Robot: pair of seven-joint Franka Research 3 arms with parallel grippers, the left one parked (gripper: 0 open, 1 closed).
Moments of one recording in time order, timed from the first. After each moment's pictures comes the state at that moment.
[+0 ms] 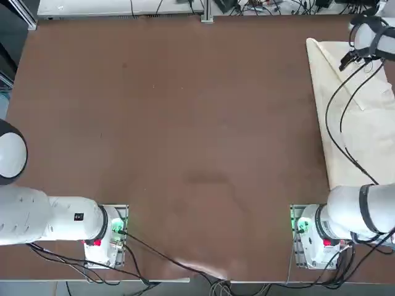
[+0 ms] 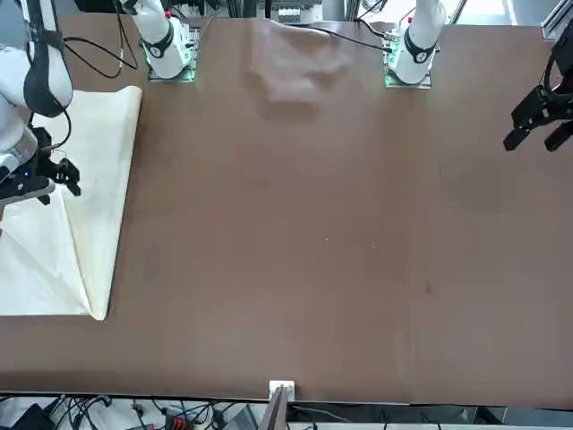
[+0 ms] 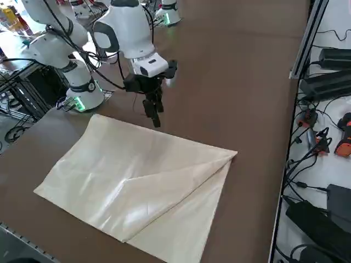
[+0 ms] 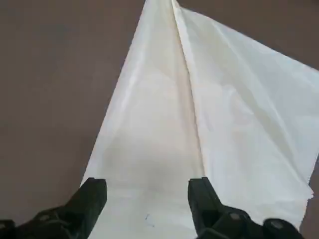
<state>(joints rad) -0.32 0.04 0.03 -2.22 -0.13 2.44 -0.56</state>
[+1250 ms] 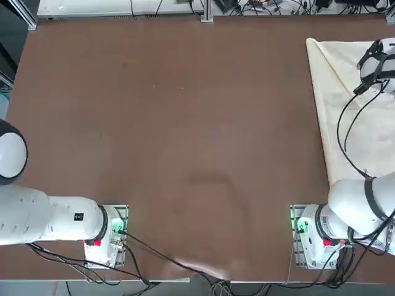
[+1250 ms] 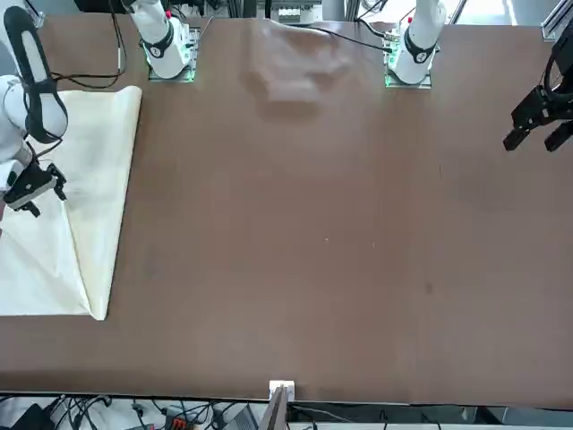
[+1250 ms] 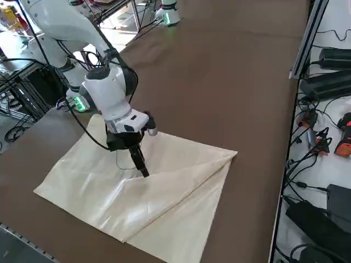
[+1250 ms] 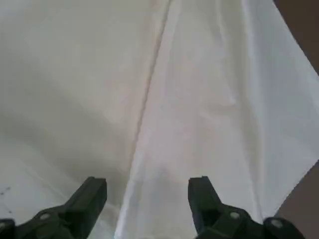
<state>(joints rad) -0.57 0.34 0.03 -2.24 -0.13 2.89 -1.21</state>
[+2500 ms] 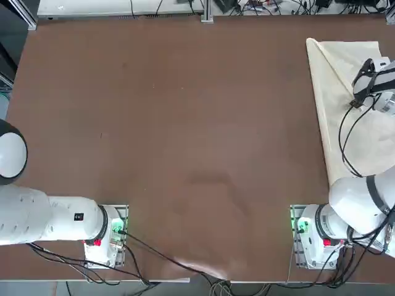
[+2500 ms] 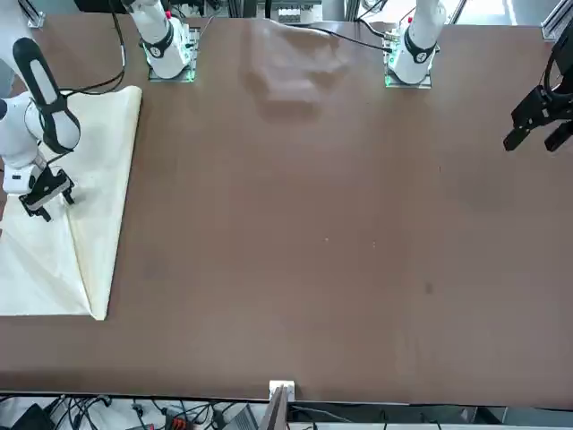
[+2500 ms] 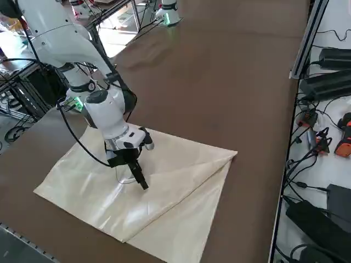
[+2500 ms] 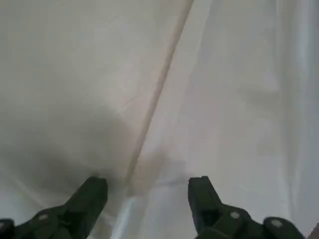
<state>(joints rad) -0.62 0.48 0.03 -2.24 -0.13 3.05 -1.34</state>
